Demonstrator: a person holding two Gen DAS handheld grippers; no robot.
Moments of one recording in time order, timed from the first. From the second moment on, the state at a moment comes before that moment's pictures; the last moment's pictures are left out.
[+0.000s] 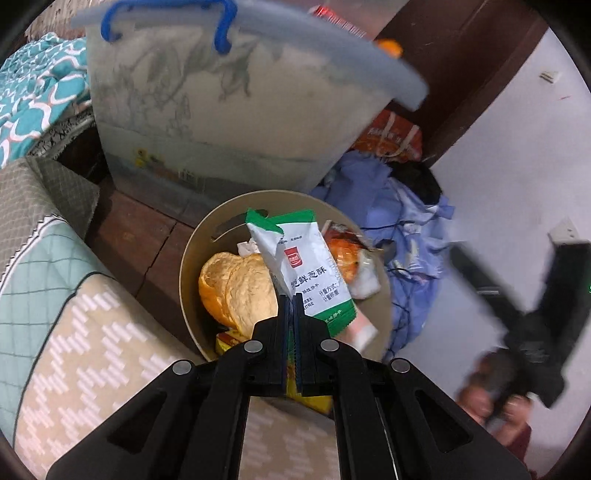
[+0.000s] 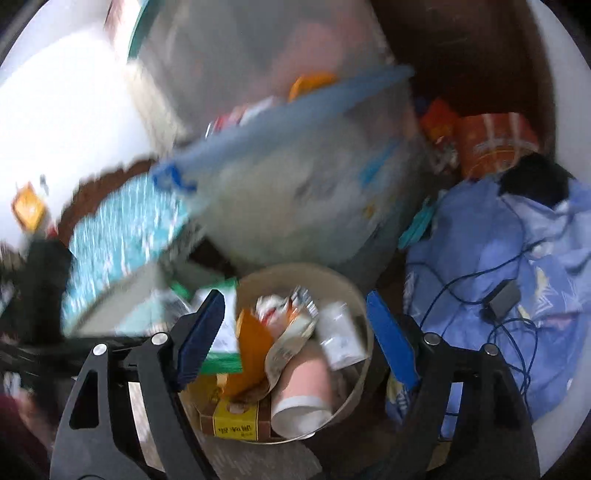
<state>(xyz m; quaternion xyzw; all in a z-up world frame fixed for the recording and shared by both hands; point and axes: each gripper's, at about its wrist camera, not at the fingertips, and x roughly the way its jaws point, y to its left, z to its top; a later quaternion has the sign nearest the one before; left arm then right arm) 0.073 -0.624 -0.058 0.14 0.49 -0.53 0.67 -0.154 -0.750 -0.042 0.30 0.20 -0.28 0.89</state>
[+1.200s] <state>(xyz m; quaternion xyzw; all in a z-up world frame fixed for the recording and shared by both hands) 0.022 -0.292 -0.025 0.16 0.41 -0.35 0.82 -0.158 -0.479 -0.073 0.34 0.29 -0.23 0.86</state>
